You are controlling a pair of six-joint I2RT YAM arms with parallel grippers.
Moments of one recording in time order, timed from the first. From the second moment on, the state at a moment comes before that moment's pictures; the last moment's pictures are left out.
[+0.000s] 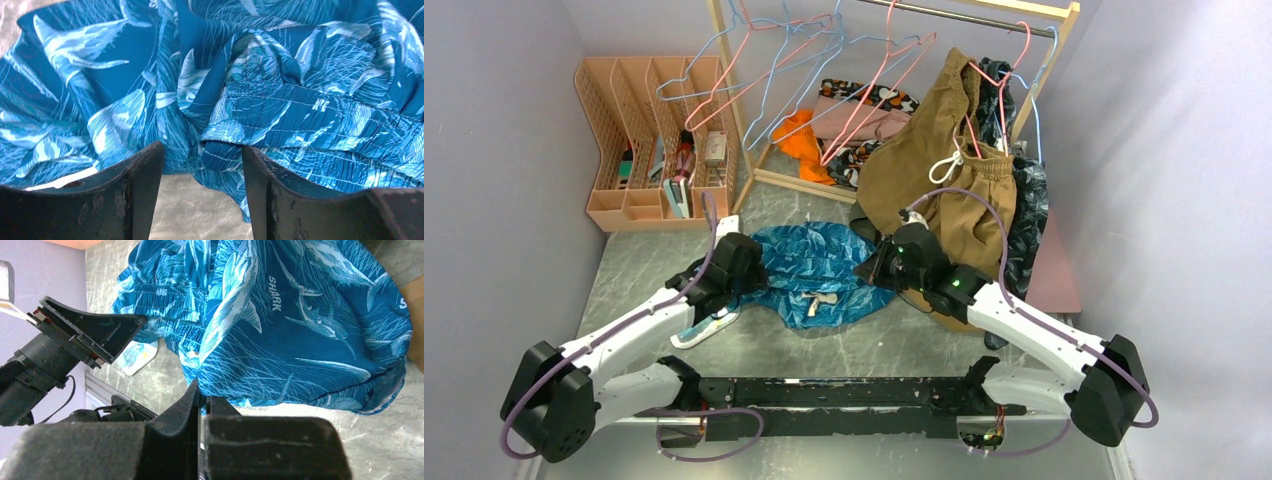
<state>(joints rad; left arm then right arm) -0.59 1.06 0.57 -0.34 -0.36 -0.71 0.77 1.09 0.75 -0.27 0.03 0.90</state>
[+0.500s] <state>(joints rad) -0.57 1.19 0.59 -0.17 -0.33 -0.59 0.77 1.08 0.75 -0.32 0.04 0.90</state>
